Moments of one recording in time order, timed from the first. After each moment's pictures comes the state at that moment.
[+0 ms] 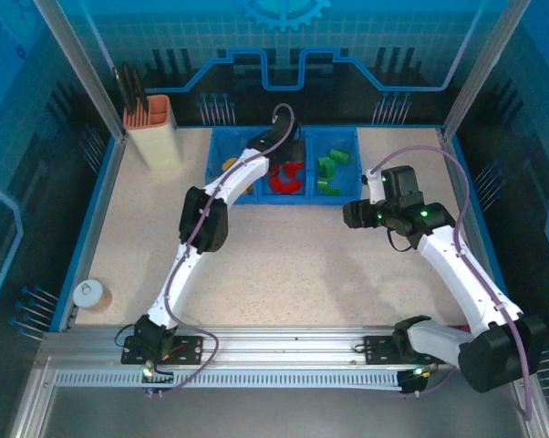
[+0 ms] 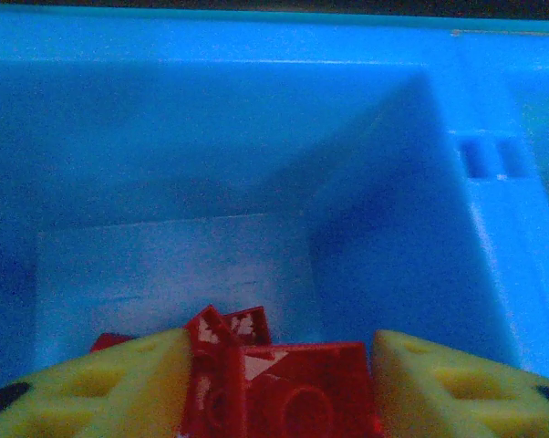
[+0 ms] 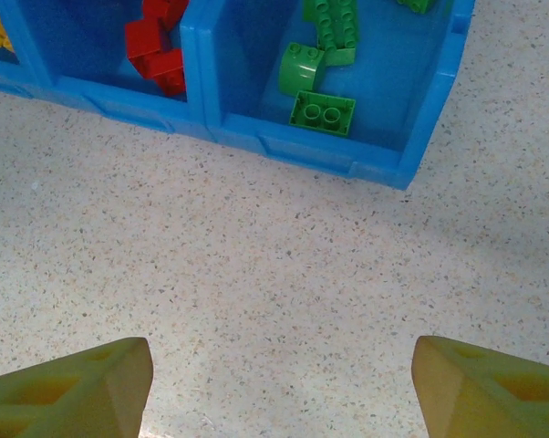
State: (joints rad) left arm -0.47 2.59 2.43 -0.61 -0.12 -0.43; right arm 0.27 1.14 1.03 -0.74 -0.10 0.09
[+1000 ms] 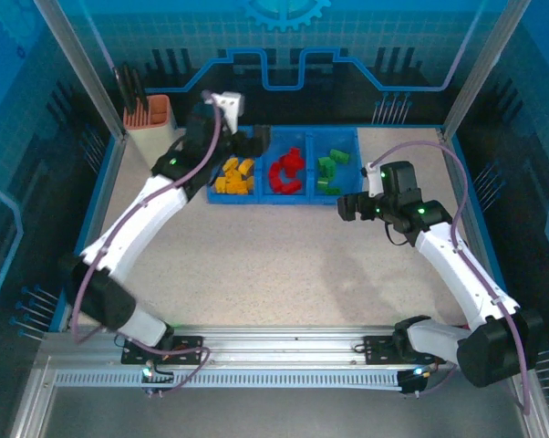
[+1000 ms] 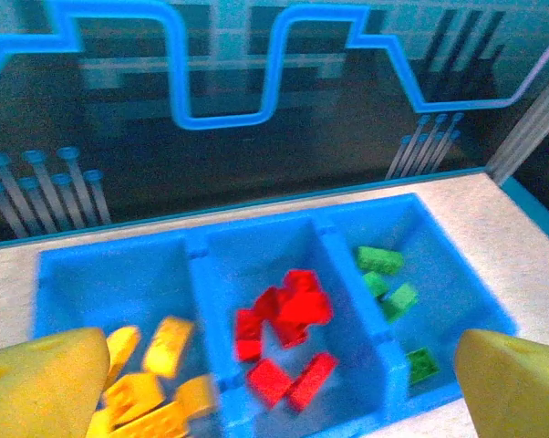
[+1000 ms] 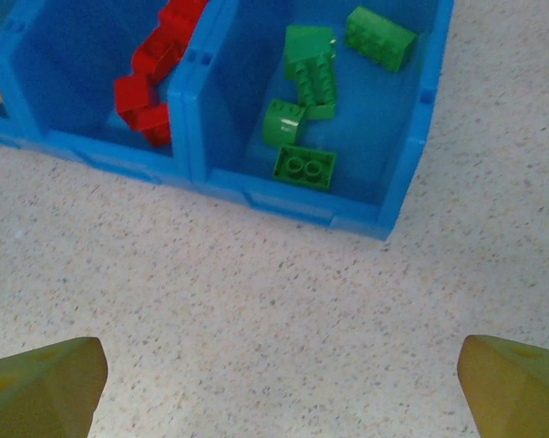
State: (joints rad) left arm -0.40 1.45 1.46 -0.37 -0.09 -0.20; right arm 0.27 1.17 1.03 -0.63 -0.04 0.09
